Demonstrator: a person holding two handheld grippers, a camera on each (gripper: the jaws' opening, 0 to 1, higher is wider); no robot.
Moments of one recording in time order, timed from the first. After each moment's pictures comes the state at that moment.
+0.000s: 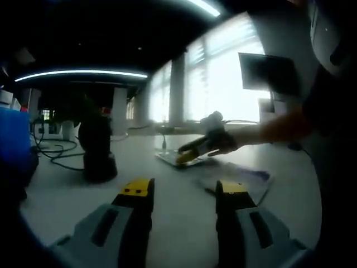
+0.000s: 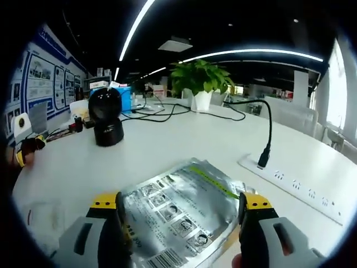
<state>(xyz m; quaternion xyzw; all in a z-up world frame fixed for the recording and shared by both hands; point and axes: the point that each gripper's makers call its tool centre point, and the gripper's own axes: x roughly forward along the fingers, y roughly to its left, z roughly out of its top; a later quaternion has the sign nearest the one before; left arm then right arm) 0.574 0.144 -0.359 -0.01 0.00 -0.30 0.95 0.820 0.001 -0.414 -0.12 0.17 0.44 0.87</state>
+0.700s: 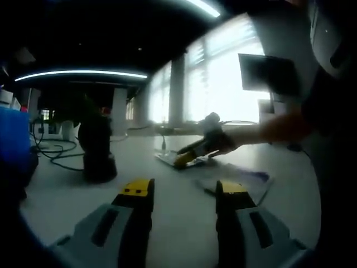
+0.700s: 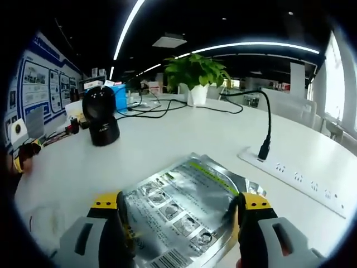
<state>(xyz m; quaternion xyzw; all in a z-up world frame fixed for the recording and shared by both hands) 0.574 0.144 -0.358 -0.01 0.00 -0.30 0.95 0.824 0.001 -0.418 -0.11 0.20 0.43 0.87</state>
